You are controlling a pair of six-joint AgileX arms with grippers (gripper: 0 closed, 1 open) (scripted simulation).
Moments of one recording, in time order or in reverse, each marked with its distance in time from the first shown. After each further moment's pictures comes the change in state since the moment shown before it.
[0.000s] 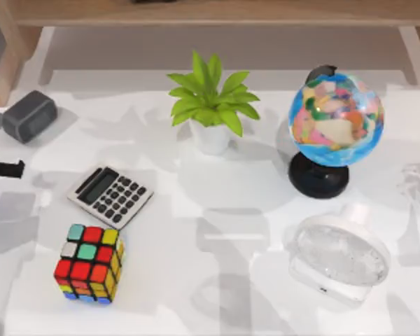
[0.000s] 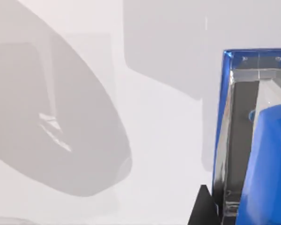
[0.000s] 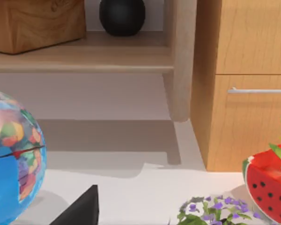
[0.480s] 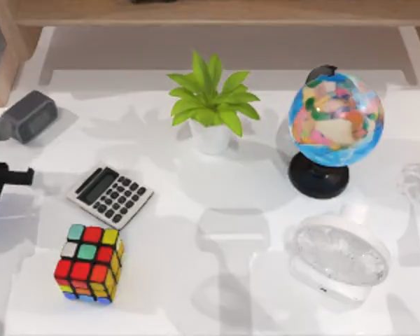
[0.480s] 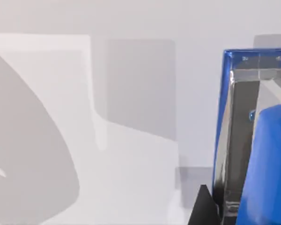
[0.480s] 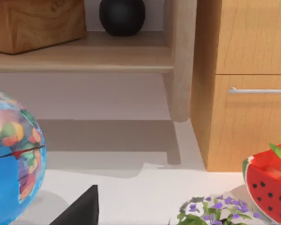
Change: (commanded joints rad) left arm 0.002 0.034 -0.045 0.057 0.086 -0.010; right arm 0.000 0.000 0.000 0.000 0.000 0.000
